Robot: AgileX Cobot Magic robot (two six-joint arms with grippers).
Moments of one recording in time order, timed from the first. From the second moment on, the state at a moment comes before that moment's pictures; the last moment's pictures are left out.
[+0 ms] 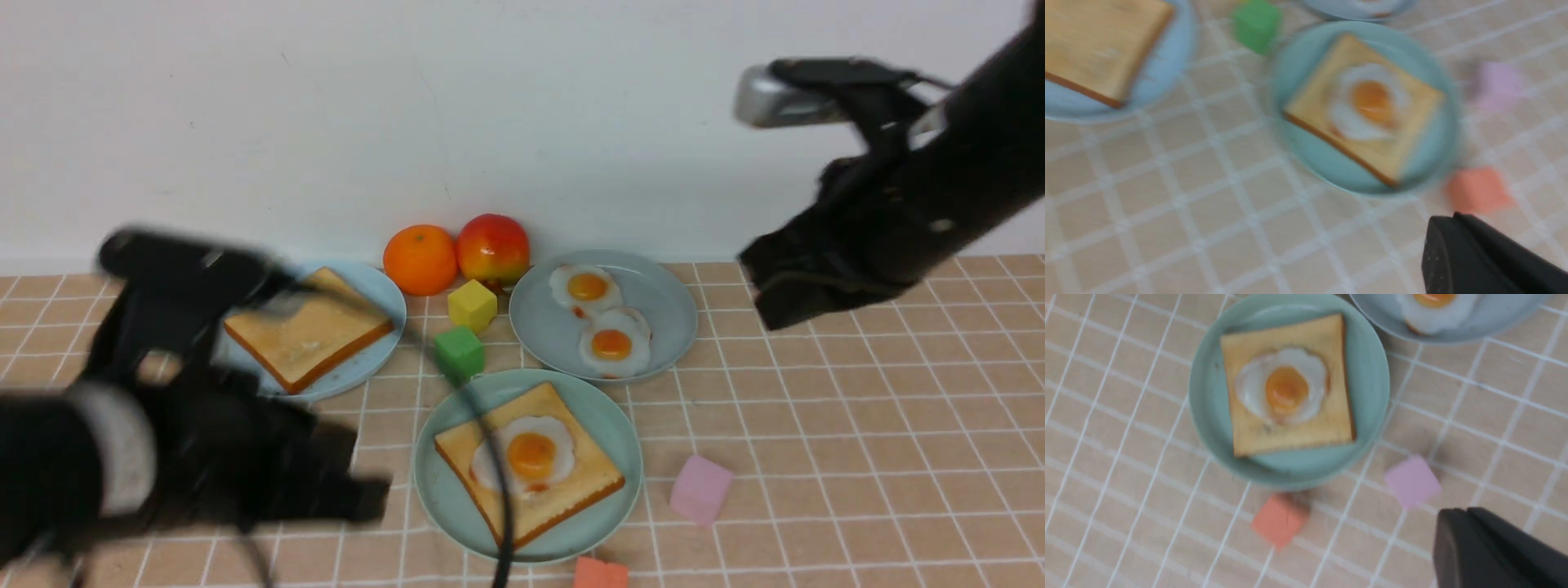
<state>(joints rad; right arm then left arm) 0.36 1.47 -1.42 0.27 1.10 -0.10 -0.70 1.06 -0.81 0.27 0.57 -0.51</state>
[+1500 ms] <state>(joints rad) 0.36 0.94 -1.08 0.28 1.14 -0.08 -0.20 2.05 -1.37 0.22 0.46 0.23</state>
